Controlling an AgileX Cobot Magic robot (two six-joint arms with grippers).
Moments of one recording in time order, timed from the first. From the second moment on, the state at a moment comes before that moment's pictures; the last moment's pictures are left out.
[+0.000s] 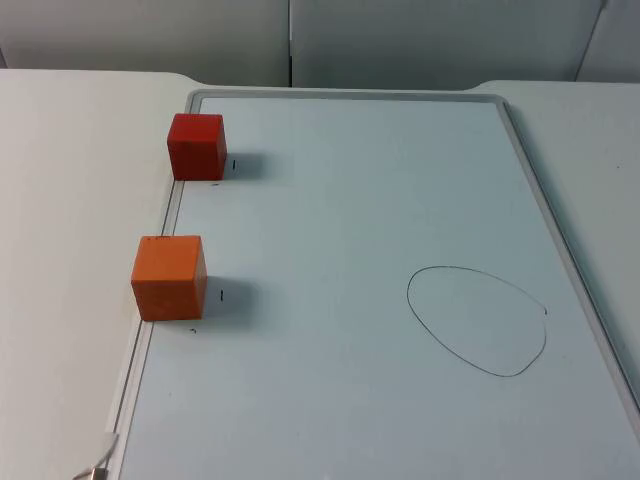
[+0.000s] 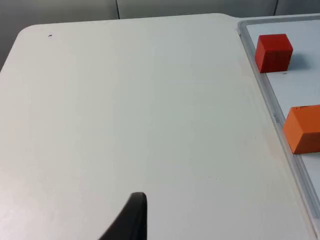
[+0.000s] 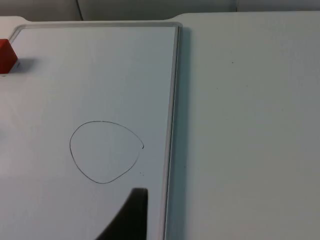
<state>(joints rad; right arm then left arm) 0.04 0.00 -0.52 0.06 1.09 -0.03 -0.01 0.00 -0.51 0.01 1.08 0.02</state>
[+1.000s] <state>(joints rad) 0.04 0.00 -0.52 0.06 1.09 -0.03 -0.01 0.71 -1.09 0.01 0.75 0.07</state>
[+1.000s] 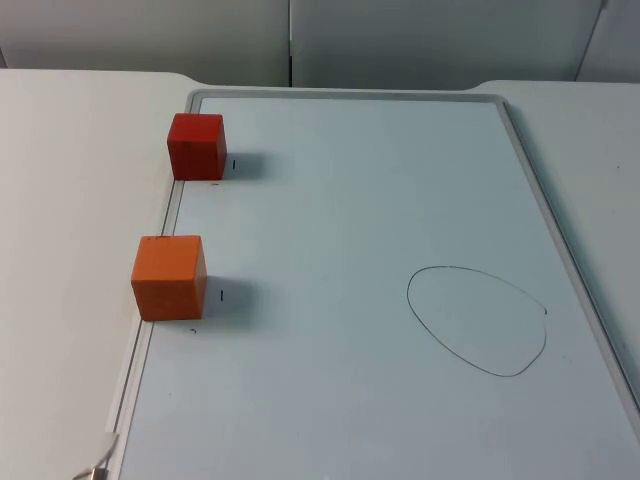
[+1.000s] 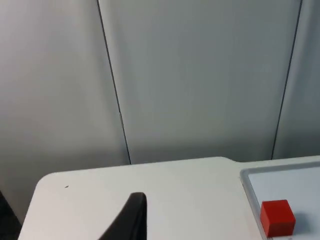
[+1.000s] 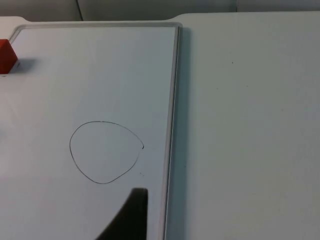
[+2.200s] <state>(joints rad) 0.04 0.00 -0.52 0.06 1.09 -0.03 -0.19 2.22 -1.91 -0.27 0.81 0.04</state>
